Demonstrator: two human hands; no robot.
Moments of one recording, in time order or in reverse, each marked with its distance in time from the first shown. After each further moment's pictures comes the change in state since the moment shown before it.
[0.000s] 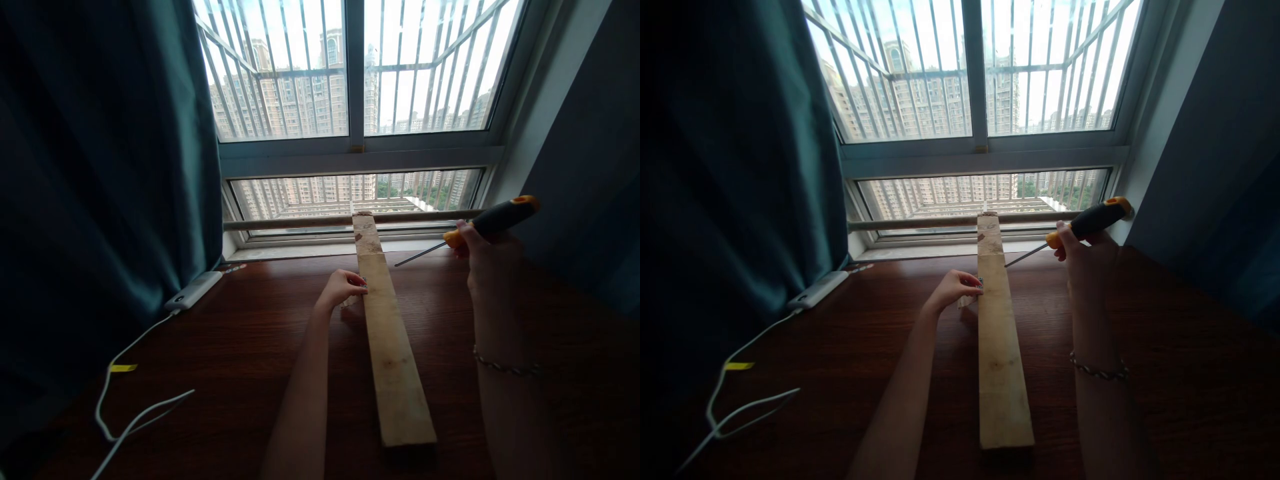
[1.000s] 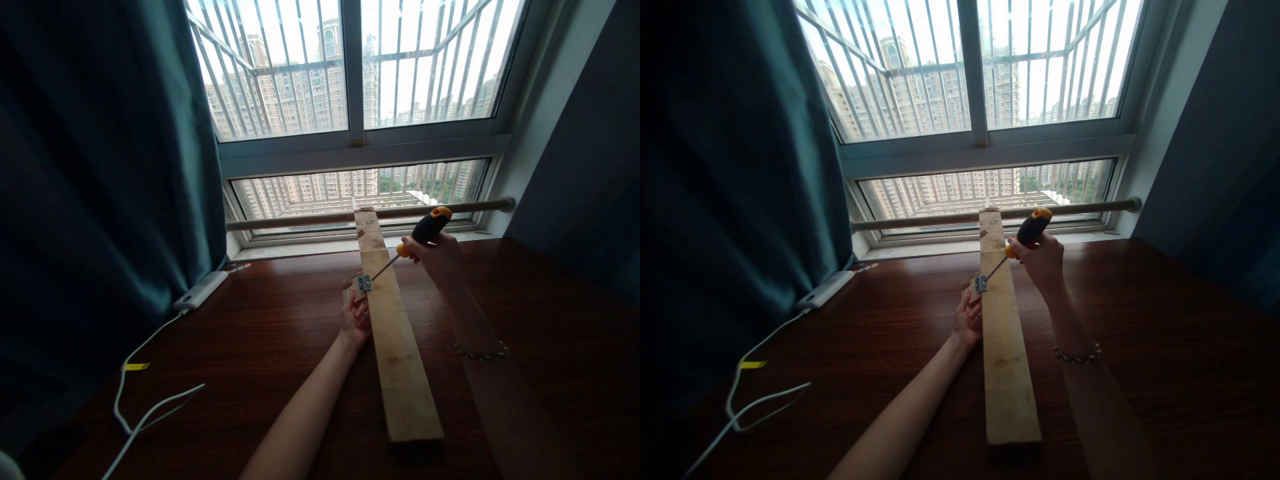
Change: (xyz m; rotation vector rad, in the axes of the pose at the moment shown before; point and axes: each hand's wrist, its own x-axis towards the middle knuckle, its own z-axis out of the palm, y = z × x) left_hand -0.037 -0.052 0.067 -1.476 0.052 -0.305; right_hand -0.025 0.037 0.026 -0.464 -0.423 -0.028
